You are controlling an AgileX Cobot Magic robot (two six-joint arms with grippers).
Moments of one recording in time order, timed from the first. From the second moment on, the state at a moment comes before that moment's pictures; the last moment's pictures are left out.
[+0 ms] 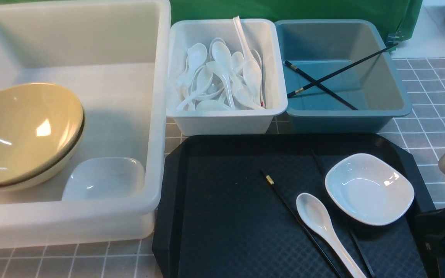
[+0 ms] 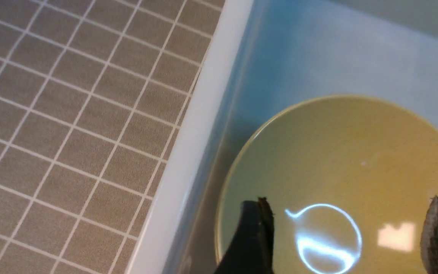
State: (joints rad) right arm 0.19 0.95 -0.53 0.28 0.61 -0.22; left arm 0.56 1.37 -1.28 -0.35 0.80 0.28
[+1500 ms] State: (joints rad) right arm 0.46 1.49 -1.03 0.26 0.63 -0.38; left arm -0.24 0.37 -0.34 0.06 0.33 0.07
